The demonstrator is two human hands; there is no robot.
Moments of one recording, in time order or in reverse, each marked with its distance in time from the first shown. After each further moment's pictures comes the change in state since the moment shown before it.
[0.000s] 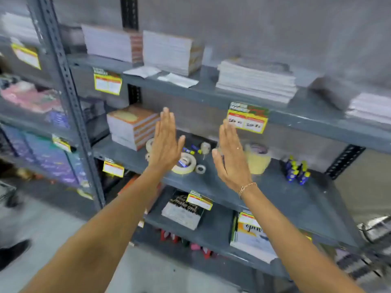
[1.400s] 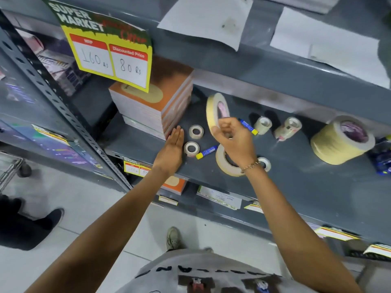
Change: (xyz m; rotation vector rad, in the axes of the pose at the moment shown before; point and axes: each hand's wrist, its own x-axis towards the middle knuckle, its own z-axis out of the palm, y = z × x) left_hand 0.006 -0.263 0.139 0.044 -0.764 -0.170; right_hand 0.120 0.020 0.272 0.562 -0.166 0.865
